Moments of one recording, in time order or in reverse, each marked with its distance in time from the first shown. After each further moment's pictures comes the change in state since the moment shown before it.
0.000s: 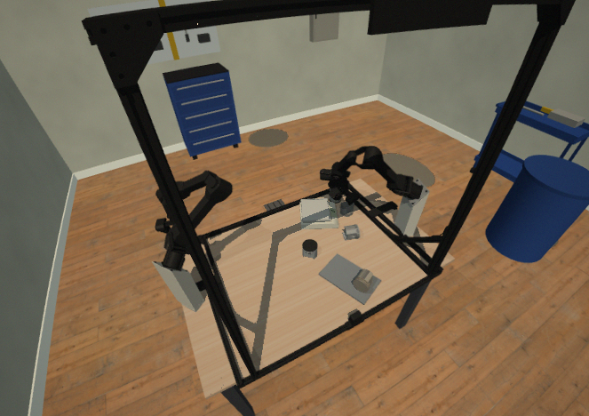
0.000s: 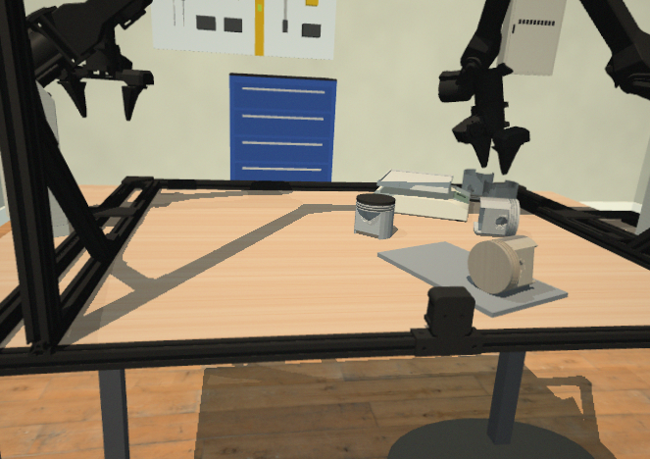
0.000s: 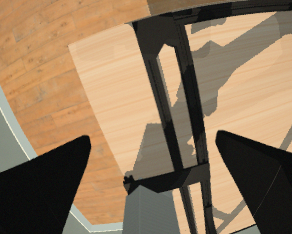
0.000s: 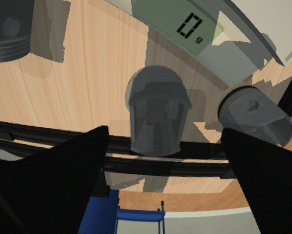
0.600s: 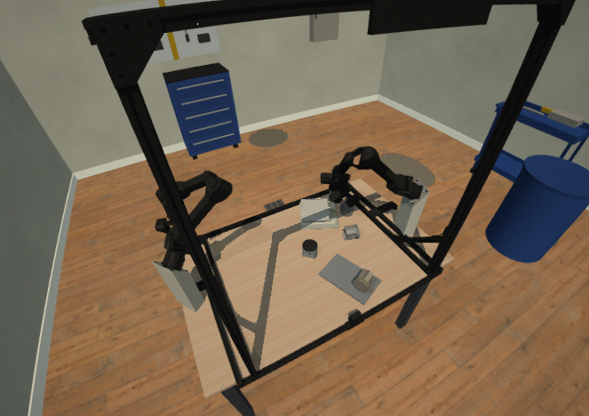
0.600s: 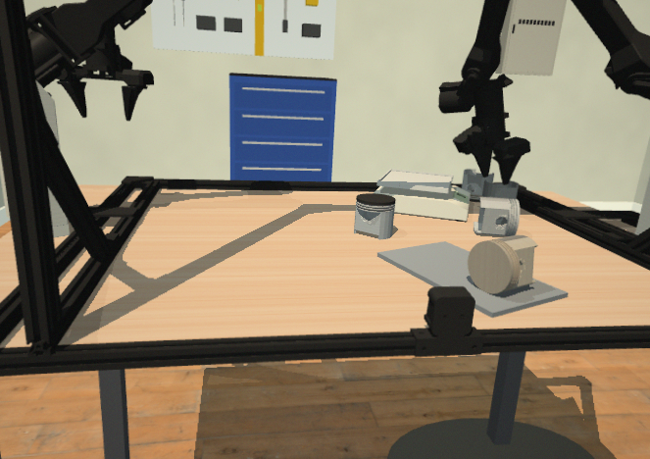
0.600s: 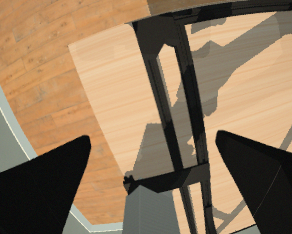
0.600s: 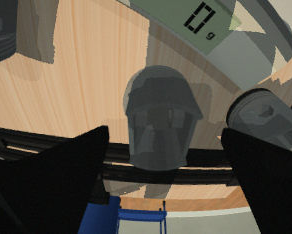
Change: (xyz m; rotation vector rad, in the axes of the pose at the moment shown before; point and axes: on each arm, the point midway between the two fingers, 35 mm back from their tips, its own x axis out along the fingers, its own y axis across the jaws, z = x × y) left arm 0.000 0.000 0.000 0.000 0.000 0.000; right arm 0.022 0.001 0.000 0.007 0.008 0.006
